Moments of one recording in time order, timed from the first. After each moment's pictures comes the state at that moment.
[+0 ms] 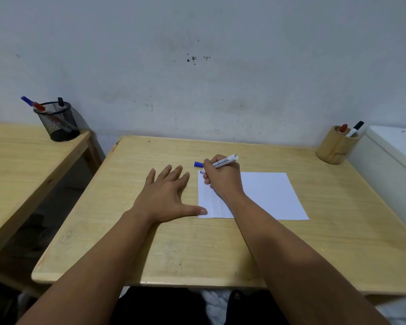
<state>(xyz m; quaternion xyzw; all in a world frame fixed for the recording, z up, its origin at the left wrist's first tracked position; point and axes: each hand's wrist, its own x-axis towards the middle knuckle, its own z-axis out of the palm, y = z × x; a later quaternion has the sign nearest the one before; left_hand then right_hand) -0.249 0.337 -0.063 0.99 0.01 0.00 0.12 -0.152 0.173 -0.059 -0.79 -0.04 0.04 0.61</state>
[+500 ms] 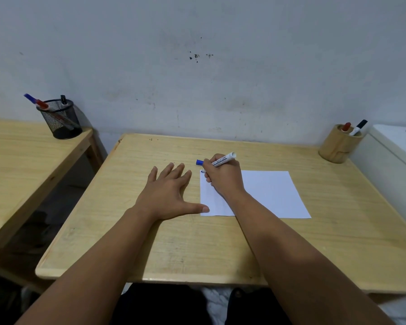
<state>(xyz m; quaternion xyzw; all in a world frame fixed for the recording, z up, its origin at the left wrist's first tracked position) -0.248 0.338 -0.065 0.99 0.01 0.01 0.11 -0.148 0.176 -0.063 -0.81 -0.07 0.04 0.58</state>
